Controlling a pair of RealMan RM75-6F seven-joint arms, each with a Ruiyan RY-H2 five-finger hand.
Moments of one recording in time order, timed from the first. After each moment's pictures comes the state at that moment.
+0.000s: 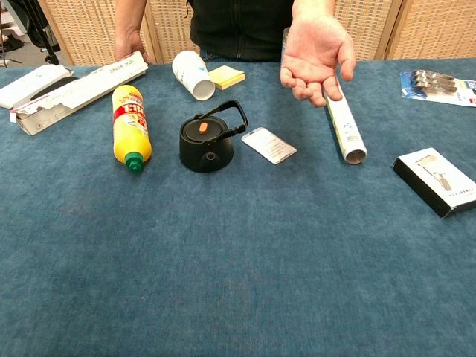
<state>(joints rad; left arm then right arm) -0.12 -1.07 -0.08 -1.66 1.41 1.45 -0.04 0.16 -1.24 0.04 -1.28 -1.47 1.68 0.26</state>
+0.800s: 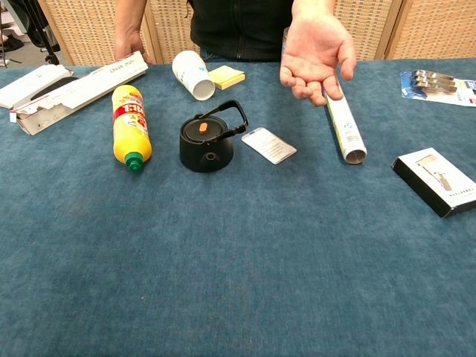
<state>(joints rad) -0.11 -1.08 -0.10 -1.63 1.41 1.47 -0.05 0.26 -1.18 -0.03 -1.27 -1.59 1.34 0.23</state>
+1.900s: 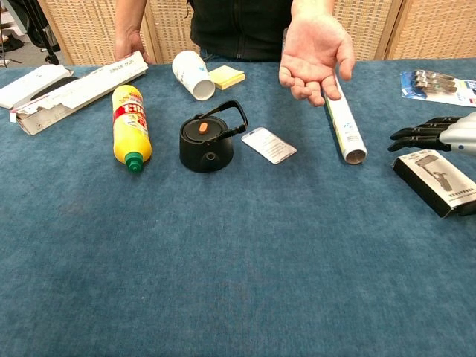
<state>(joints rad) -0.13 -1.10 -0.11 -1.62 1.36 1.42 0.00 0.62 -1.36 -0.07 -1.11 -1.71 0.94 0.17</state>
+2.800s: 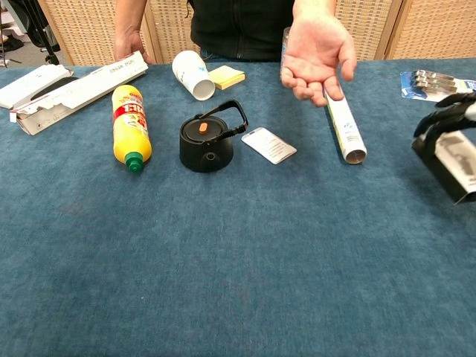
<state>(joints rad) -0.13 -1.09 -0.11 -1.63 1.36 1.42 -0.01 0.57 -1.33 -0.10 -1.09 -1.74 1.17 0.23</state>
